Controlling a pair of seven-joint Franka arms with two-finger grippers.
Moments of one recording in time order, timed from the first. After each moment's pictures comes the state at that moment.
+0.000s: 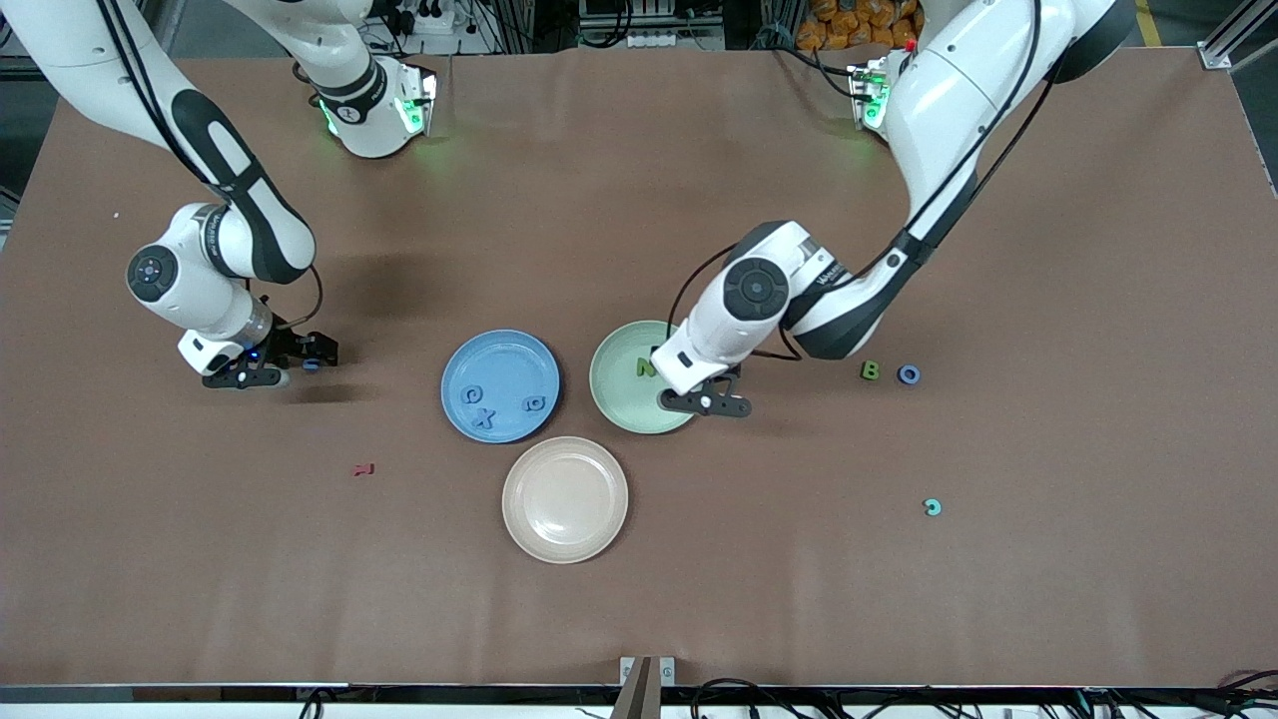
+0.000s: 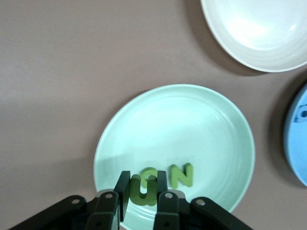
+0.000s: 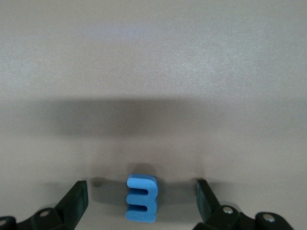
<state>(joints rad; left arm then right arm) -0.23 0.75 -0.55 -1.58 0.26 2.32 -0.71 -0.23 0.37 0.09 -2.39 0.02 2.75 -0.19</state>
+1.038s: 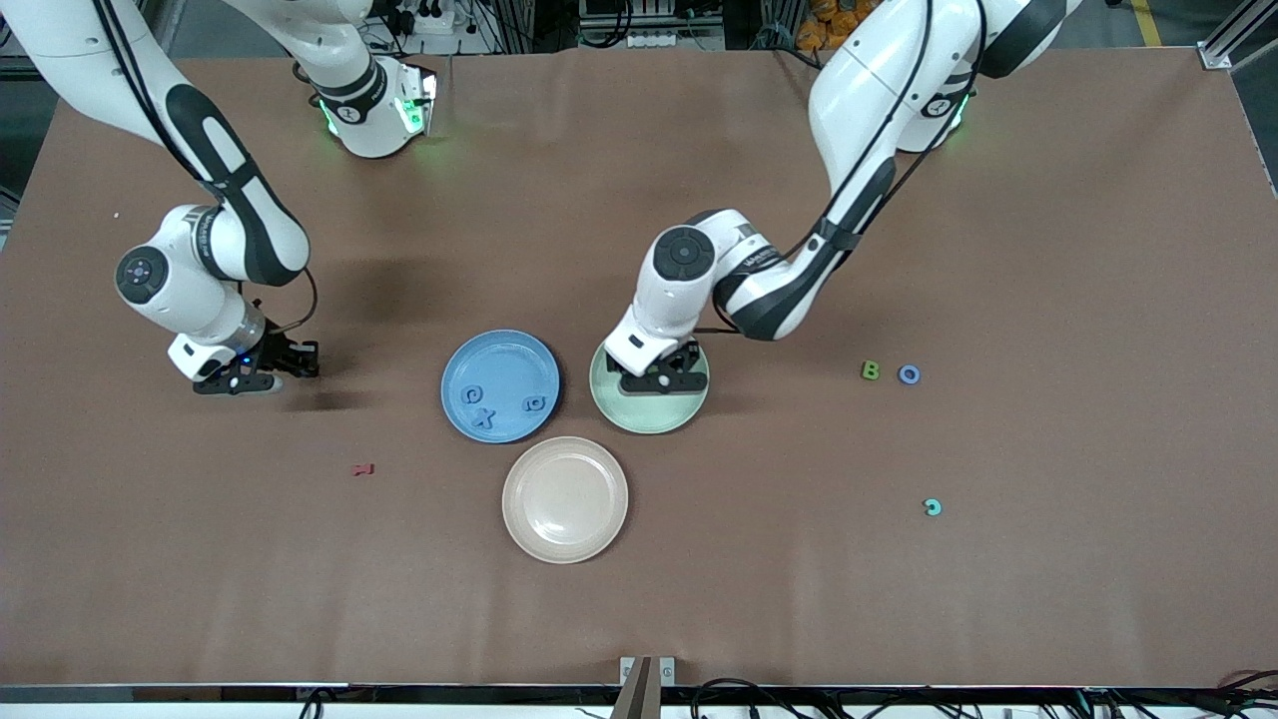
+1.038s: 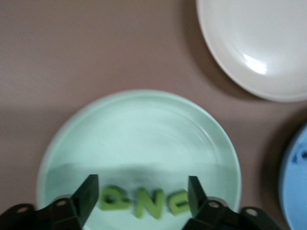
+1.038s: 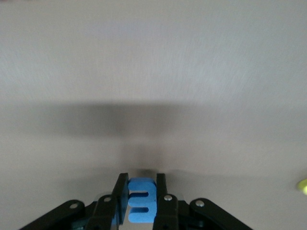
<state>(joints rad) -0.51 0.77 -0.31 -1.55 0.26 2.46 -0.98 -0.23 0.35 0.10 -2.33 0.01 2.69 -0.20</state>
